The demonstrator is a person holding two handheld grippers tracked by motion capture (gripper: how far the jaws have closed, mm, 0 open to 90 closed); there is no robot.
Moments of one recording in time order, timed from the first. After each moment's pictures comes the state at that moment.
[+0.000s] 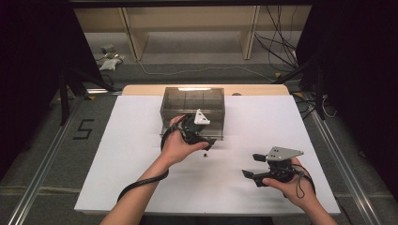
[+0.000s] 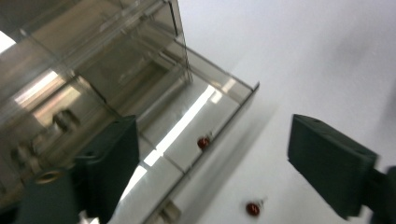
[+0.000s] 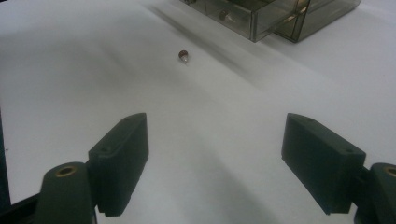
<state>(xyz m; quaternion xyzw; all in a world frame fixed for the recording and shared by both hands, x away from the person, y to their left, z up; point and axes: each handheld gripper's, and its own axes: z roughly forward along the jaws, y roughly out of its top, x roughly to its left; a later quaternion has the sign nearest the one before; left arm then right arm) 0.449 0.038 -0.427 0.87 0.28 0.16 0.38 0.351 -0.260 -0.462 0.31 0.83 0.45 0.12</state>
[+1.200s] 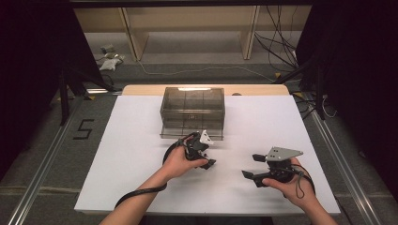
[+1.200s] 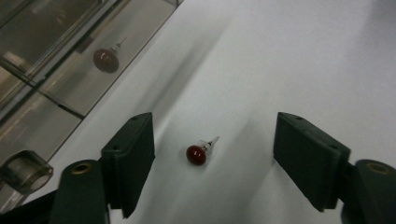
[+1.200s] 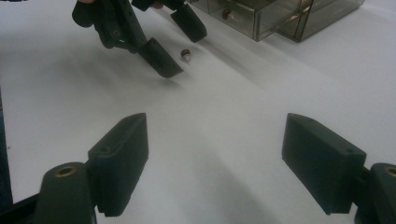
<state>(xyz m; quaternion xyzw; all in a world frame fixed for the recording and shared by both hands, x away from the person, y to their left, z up) 0.434 0.024 -0.482 0.91 0.24 0.10 0.32 0.350 -0.259 -0.462 0.30 0.83 0.45 0.12</state>
